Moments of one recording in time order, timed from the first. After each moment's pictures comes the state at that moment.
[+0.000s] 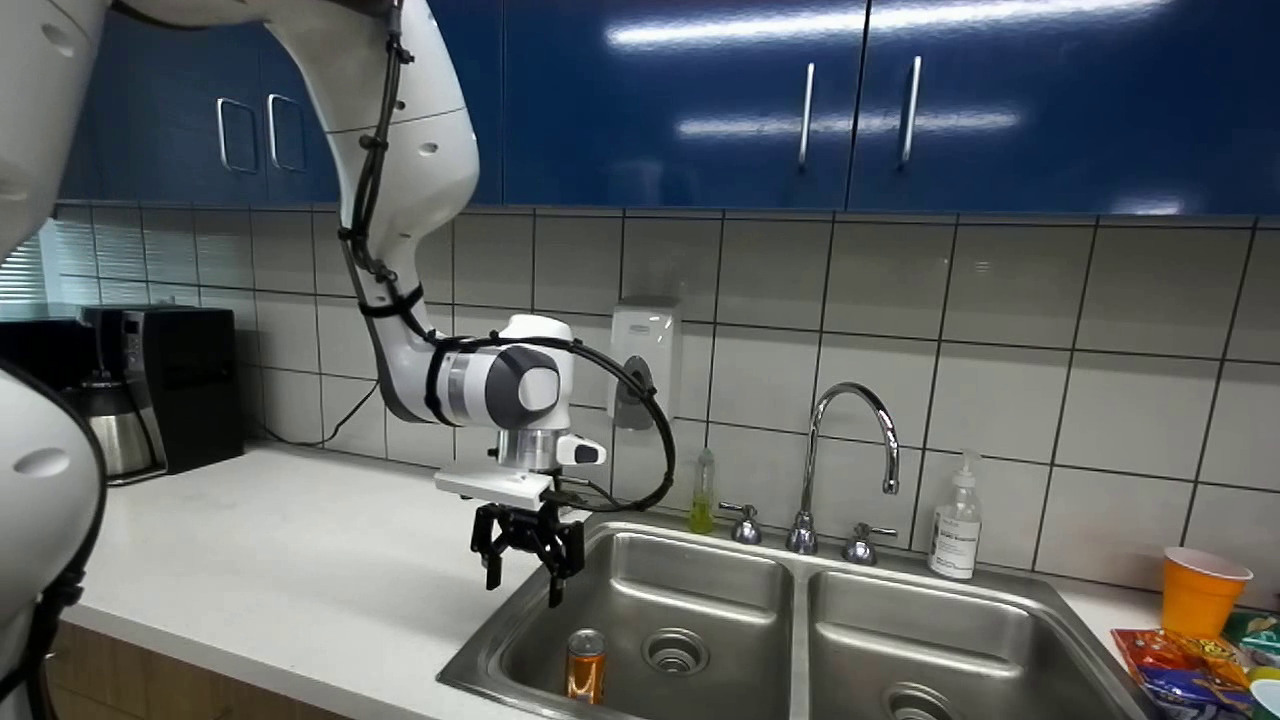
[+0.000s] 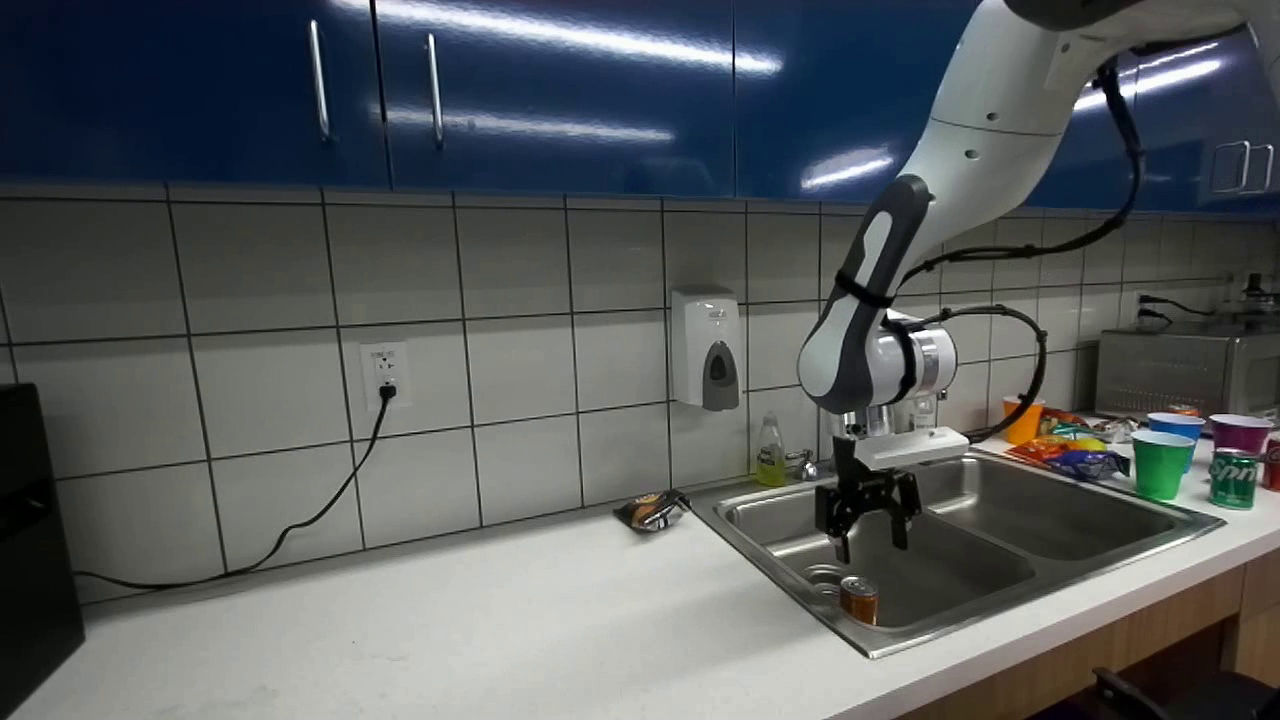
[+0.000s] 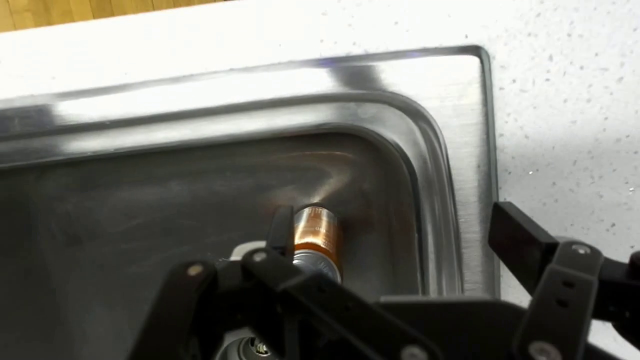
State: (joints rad) arm -0.05 0.28 -0.09 -2.42 -0.03 2.59 -0.04
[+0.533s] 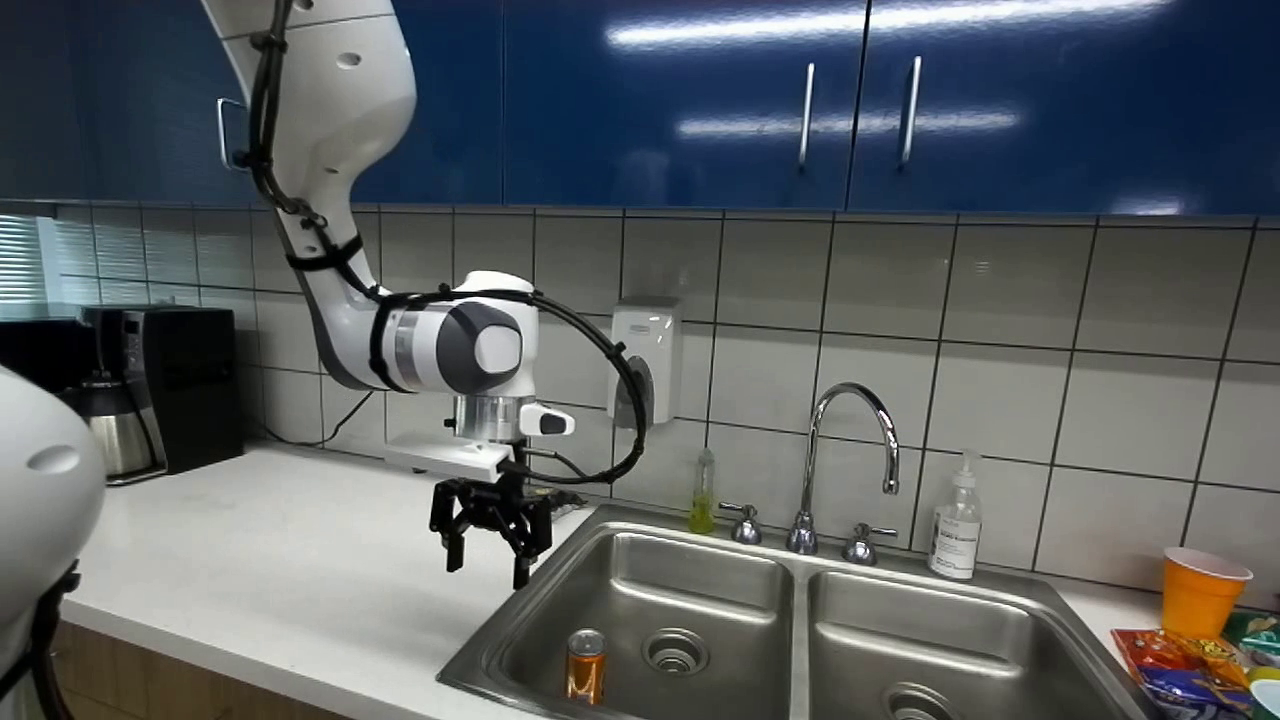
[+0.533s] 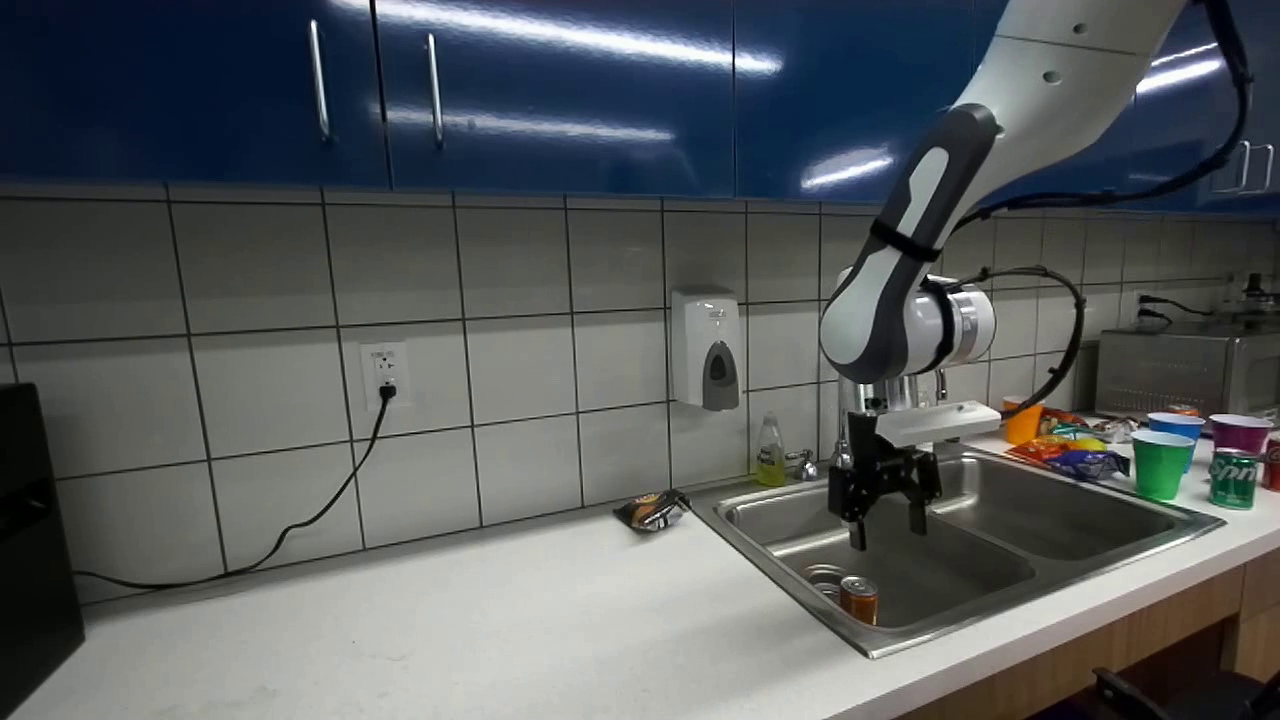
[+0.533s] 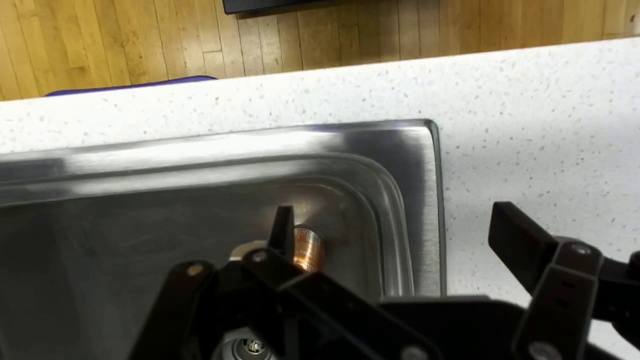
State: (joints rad) arm -0.02 0.04 -0.08 -2.60 -0.06 2.55 -0.01
